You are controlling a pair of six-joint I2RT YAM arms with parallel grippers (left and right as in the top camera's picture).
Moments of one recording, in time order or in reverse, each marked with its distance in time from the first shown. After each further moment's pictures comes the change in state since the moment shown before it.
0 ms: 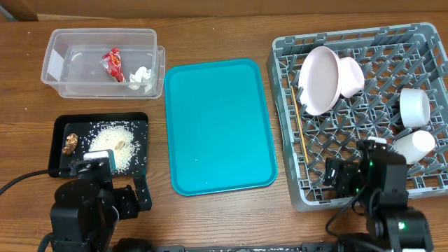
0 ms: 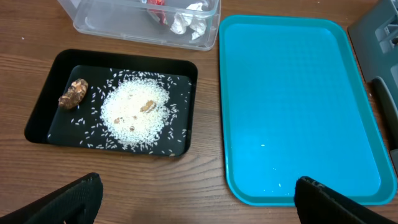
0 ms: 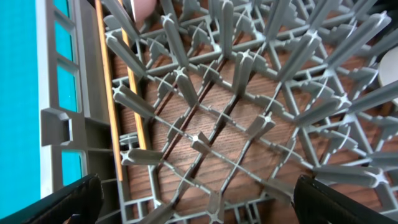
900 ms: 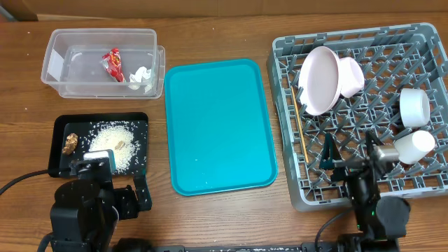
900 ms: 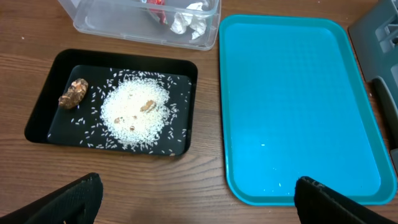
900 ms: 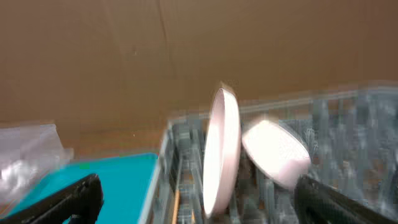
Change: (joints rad) left arm 0.000 0.000 0.000 -0.002 0.000 0.000; right arm 0.024 -0.467 -0.440 0.892 -0.082 0.000
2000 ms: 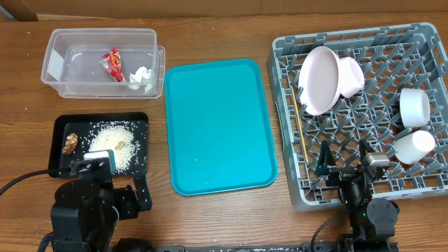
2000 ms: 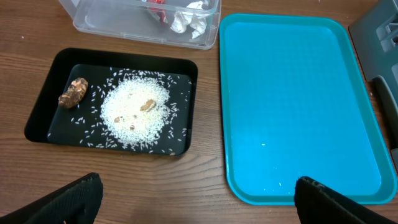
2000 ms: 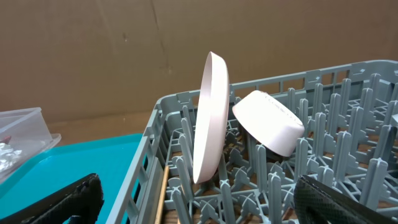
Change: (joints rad) left arm 0.000 0.000 -0.002 0.000 0.000 0.000; right arm -0.013 -0.134 -0.139 -0.060 0.008 0.000
